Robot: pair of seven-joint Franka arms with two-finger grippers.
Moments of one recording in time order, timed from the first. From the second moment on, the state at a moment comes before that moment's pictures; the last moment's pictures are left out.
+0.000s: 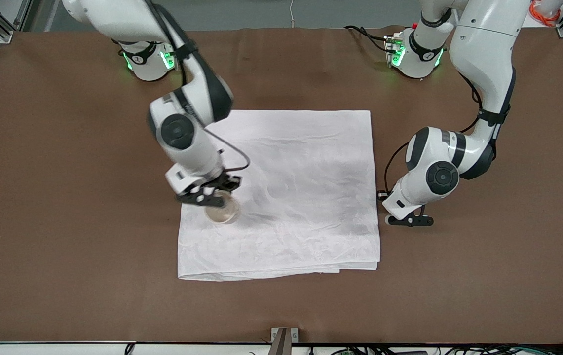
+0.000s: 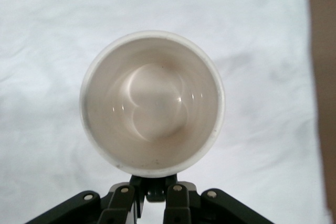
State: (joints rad) left arm -0.29 0.53 -0.02 -1.83 -0.05 2.24 -0.23; right arm 0.70 0.49 -0.07 -1.67 0.10 2.23 0.73
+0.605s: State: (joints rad) left arm -0.27 0.47 -0.02 -1.57 -0.05 1.96 -0.23; right arm 0.88 0.61 -0.08 -1.67 0.10 2.32 0.84
